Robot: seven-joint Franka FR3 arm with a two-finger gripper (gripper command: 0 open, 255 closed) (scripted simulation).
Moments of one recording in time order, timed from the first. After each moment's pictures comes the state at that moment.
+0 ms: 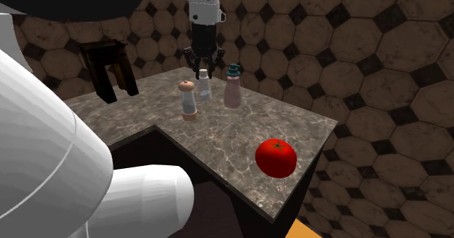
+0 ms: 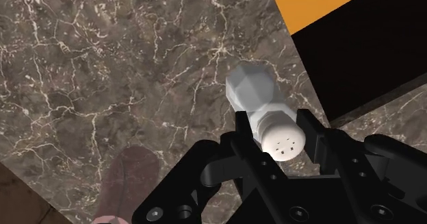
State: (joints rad) arm -0.10 -0.35 -0.39 -2.12 -0.06 1.76 -0.51
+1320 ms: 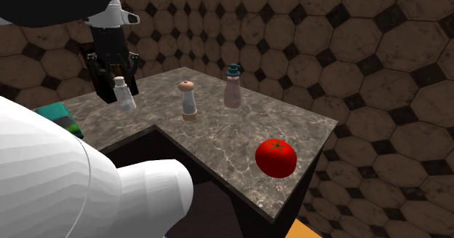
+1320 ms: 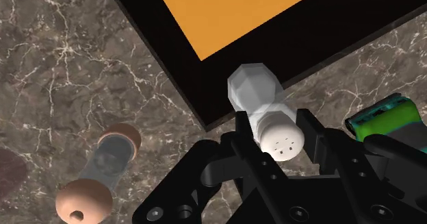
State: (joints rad) arm 0.06 -0.53 -0.01 -2.31 0.07 1.79 -0.01
